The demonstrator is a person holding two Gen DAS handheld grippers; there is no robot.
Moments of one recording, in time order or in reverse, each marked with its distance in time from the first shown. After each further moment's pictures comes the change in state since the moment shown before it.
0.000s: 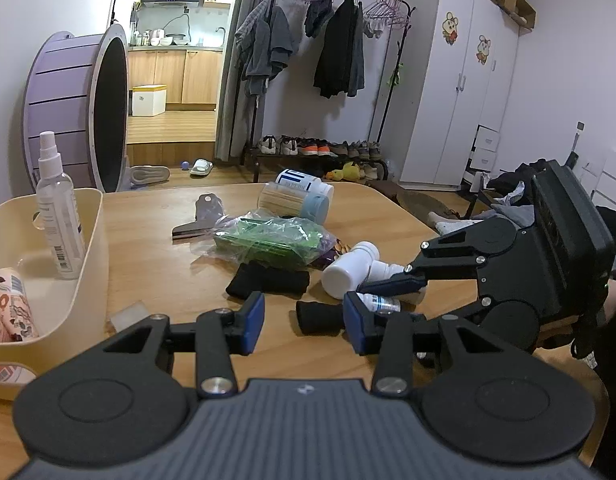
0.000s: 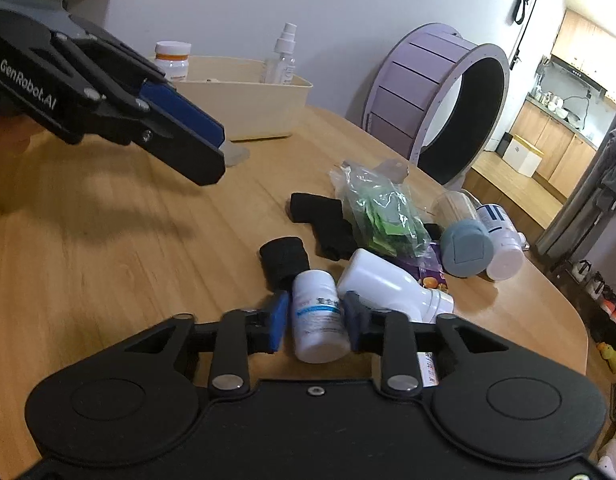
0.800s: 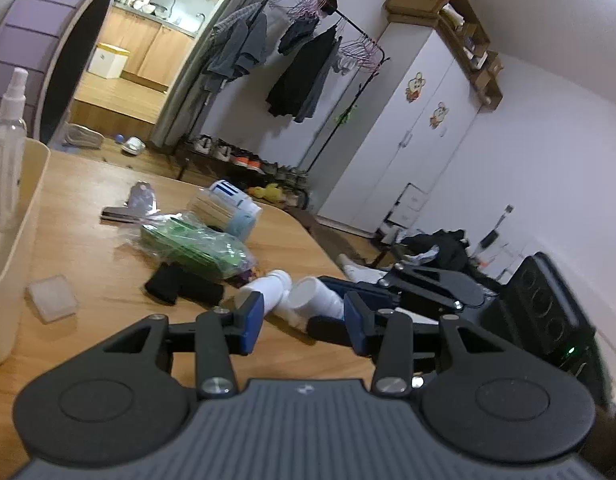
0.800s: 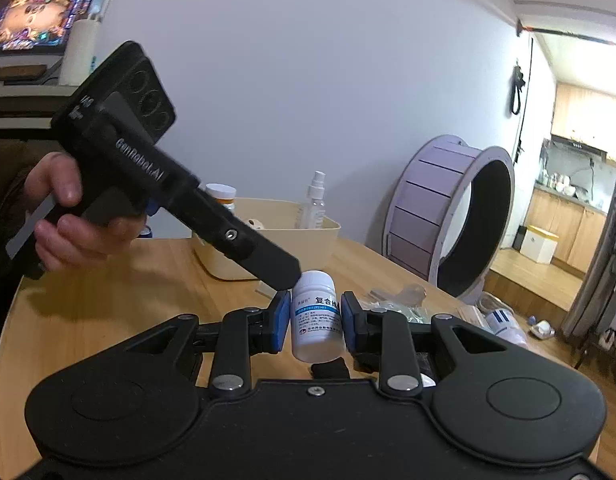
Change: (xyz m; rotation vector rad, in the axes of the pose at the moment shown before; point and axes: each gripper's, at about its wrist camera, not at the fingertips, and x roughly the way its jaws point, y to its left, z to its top) left arm -0.004 0.021 0.003 -0.267 -0.055 -0.328; right arm -0.062 0.012 -0.001 -0.001 -0.395 0.077
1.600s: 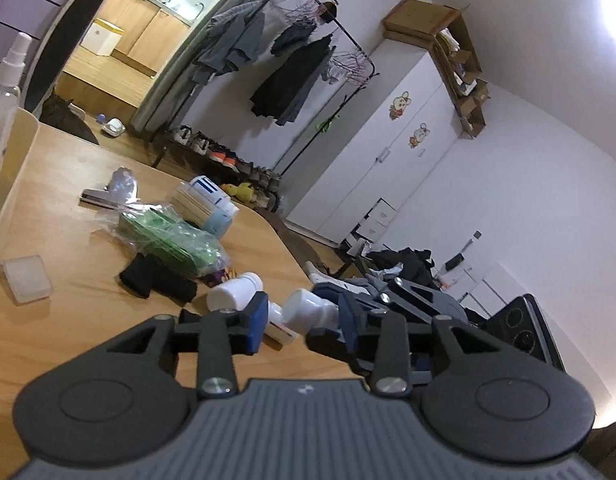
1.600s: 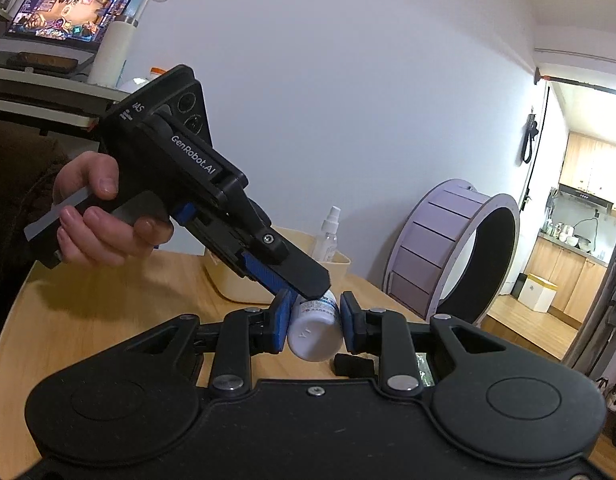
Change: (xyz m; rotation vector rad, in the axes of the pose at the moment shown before) left arm -0.004 0.015 0.005 -0.112 -0.027 -0.088; right arm -0.013 0.016 0.007 -0.101 -0.092 0.002
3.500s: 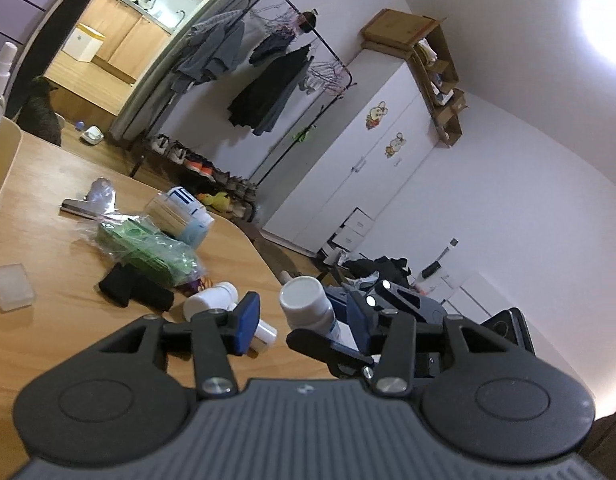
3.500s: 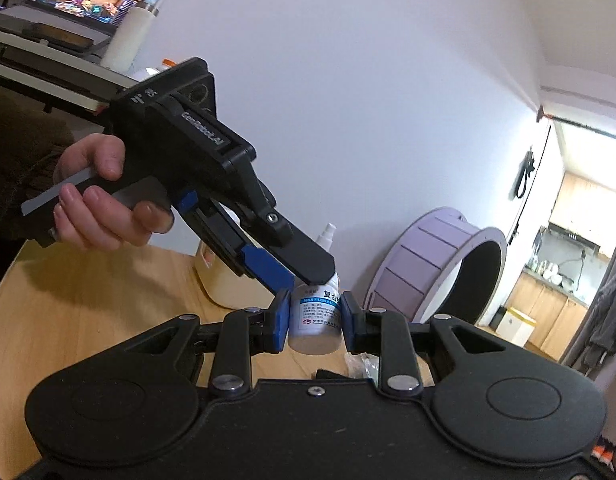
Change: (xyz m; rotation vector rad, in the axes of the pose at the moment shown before) left arm -0.007 -0.007 -0.002 0.012 -0.017 -0.095; right arm -0.007 0.016 0.003 -0.129 -0.039 -0.038
